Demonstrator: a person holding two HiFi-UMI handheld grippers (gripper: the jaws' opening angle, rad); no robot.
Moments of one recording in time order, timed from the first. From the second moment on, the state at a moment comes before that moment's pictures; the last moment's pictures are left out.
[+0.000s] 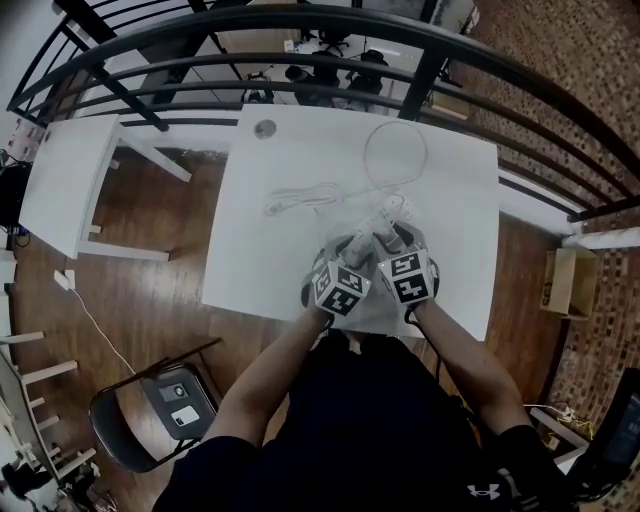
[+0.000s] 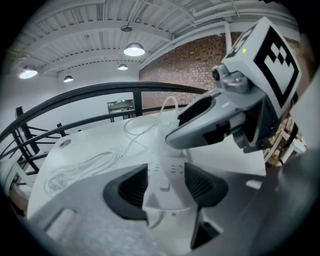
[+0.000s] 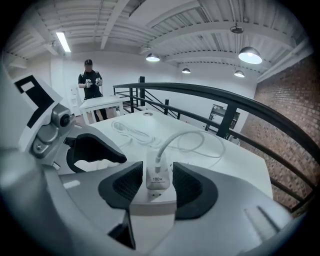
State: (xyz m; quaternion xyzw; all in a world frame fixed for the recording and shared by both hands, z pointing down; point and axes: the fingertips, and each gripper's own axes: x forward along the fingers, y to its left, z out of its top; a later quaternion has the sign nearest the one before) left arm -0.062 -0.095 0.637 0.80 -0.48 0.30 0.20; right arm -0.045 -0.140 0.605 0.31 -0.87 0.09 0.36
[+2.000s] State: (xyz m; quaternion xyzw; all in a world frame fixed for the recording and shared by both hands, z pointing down) left arm 0.064 -0.071 0.654 0.88 -0.31 0.32 0.15; right arm 0.088 -0.100 0.625 0.44 -0.81 0.19 0.35
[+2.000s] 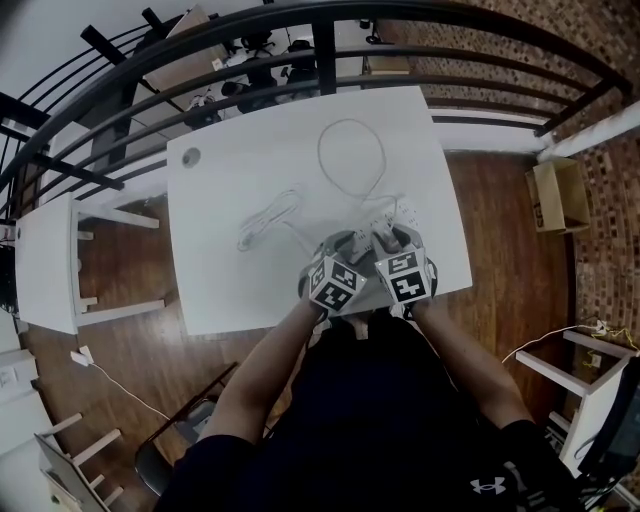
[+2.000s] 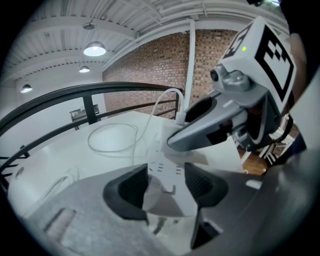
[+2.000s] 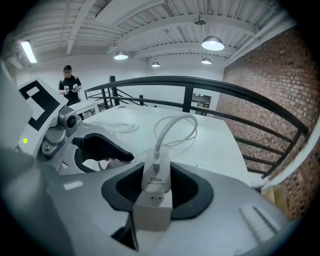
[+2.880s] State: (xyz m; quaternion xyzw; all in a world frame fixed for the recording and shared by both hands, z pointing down) left arm 0.062 -0.071 0.652 0.88 -0.32 0.32 0.15; right arm 0.095 -0.100 0.630 0.44 -0.81 0.21 0.33
